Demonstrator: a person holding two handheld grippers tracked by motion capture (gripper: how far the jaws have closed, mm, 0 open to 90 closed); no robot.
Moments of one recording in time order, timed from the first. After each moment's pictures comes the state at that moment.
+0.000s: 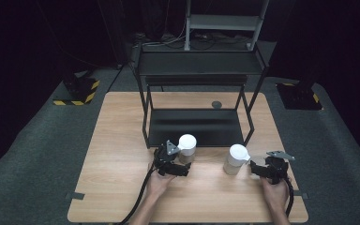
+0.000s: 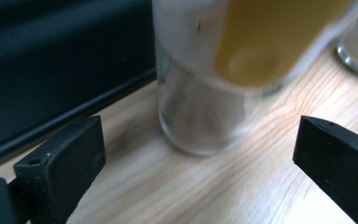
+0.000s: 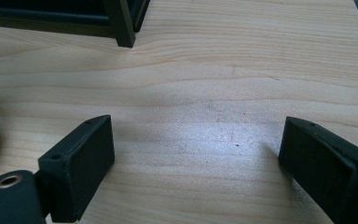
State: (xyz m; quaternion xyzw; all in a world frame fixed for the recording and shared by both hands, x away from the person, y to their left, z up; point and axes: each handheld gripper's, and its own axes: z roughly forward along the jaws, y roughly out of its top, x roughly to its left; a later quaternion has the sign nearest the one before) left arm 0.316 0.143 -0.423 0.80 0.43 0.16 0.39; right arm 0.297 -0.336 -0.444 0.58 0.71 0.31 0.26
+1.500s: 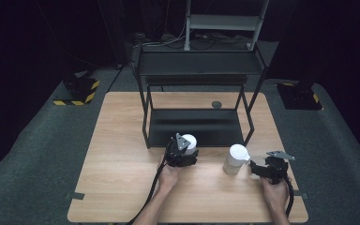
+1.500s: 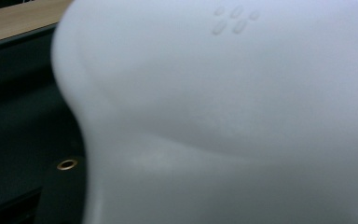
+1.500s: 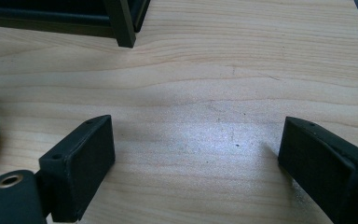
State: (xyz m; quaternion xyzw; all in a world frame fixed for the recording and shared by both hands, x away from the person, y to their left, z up) left arm 0.320 0.110 -0.425 0.78 0.42 0.21 0.42; right arm 0.297 -0.336 -0.445 0.58 0.71 0.31 0.26
